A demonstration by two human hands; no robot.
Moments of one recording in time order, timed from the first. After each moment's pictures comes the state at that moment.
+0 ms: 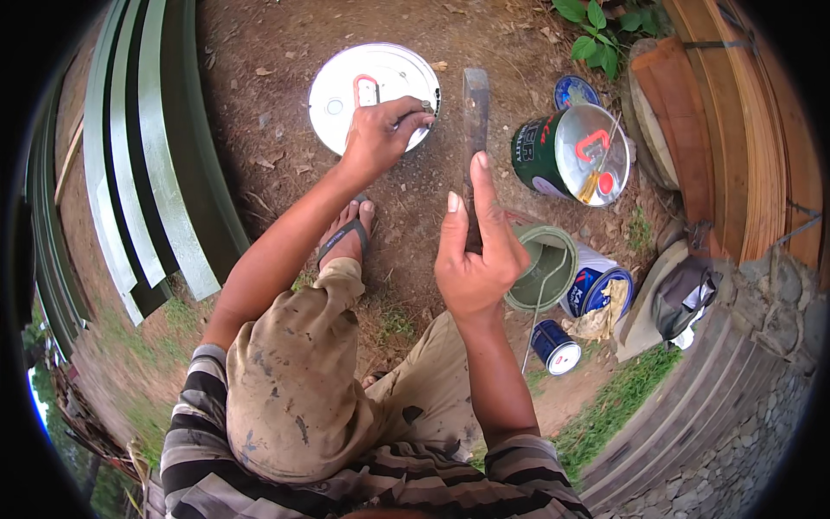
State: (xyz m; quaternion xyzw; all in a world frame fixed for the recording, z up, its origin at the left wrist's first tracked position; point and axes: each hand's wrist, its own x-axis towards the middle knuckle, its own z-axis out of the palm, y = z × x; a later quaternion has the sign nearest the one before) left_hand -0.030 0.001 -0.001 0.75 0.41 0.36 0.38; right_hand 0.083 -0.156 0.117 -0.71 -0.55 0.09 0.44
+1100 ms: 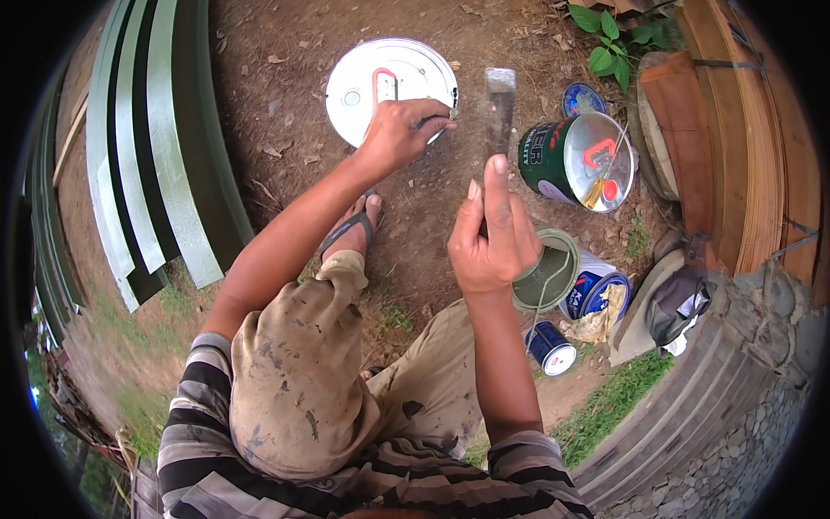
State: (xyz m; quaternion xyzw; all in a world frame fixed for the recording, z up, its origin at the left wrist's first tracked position) left_hand -0.026 0.003 -0.013 0.76 0.35 0.39 0.39; right_hand 0.091 -0.141 0.103 -0.68 -0.64 -0.06 0.35
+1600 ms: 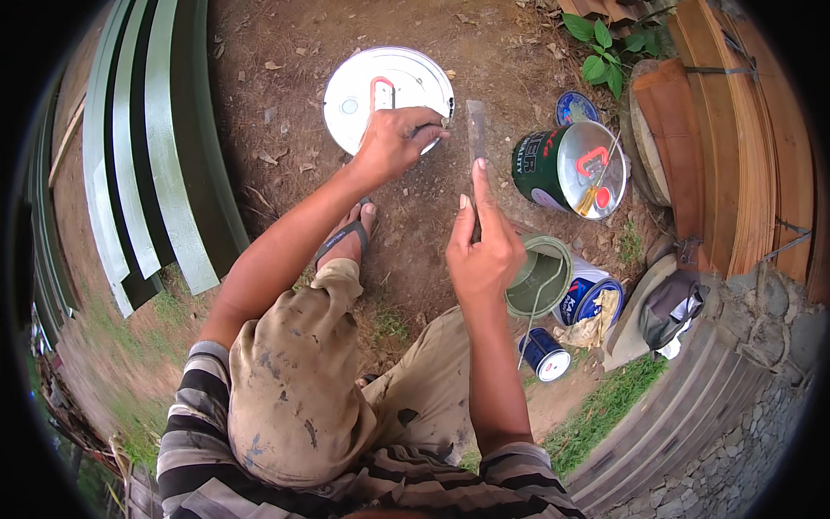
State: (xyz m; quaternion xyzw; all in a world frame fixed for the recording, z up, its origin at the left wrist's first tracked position) left_hand -0.030 0.002 -0.009 0.75 0.36 0.40 0.39; right_hand 0.092 -0.157 0.096 -0.73 -0.61 0.05 0.30
